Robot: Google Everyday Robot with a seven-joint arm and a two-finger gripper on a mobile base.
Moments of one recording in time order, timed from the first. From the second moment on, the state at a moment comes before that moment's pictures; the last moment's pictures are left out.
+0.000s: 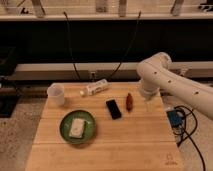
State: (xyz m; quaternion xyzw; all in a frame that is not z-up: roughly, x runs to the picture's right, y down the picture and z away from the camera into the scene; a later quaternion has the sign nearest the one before) arm 0.212 0.075 0.742 -0.30 -0.01 -0.15 0.94
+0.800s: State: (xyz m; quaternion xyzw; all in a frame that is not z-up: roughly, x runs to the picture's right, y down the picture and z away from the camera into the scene) arm 0.210 0.082 0.746 -0.31 -0.03 -0.17 0.94
